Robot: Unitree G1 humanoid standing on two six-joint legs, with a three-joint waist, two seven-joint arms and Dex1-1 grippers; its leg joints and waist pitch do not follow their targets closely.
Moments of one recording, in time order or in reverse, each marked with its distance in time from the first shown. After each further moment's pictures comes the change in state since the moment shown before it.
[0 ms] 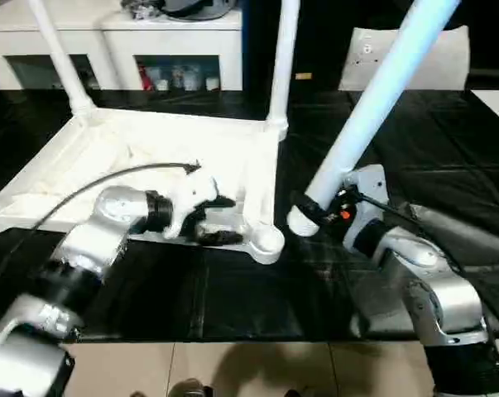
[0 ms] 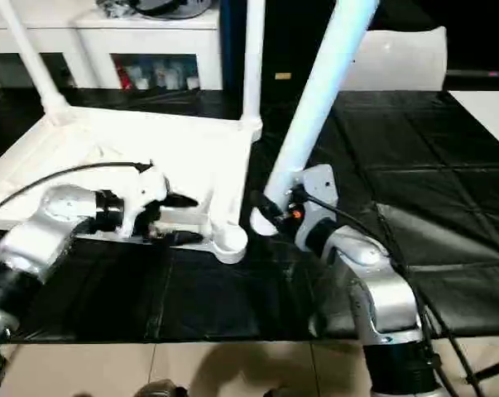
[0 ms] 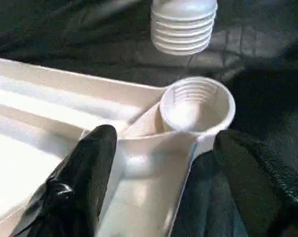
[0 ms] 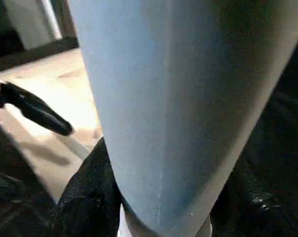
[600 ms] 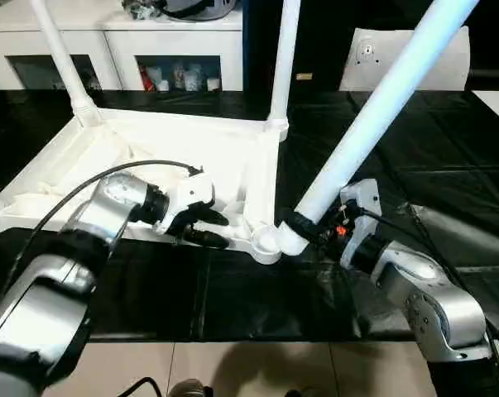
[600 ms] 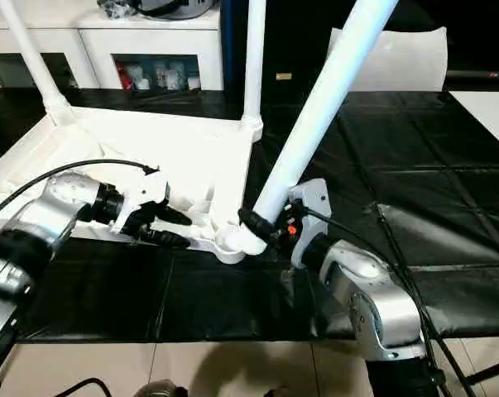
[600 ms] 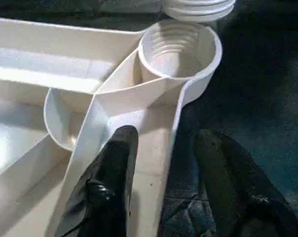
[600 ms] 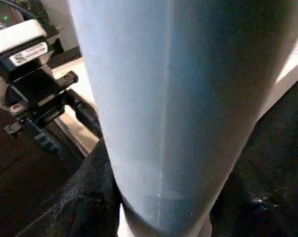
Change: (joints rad) left arm -0.219 -0.068 -0.053 0.495 0.116 -0.231 -0.198; right arm 0.062 -0.008 0.014 -0.042 0.071 0.048 0.077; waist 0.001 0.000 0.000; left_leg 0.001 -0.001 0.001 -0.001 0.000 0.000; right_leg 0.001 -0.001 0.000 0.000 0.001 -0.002
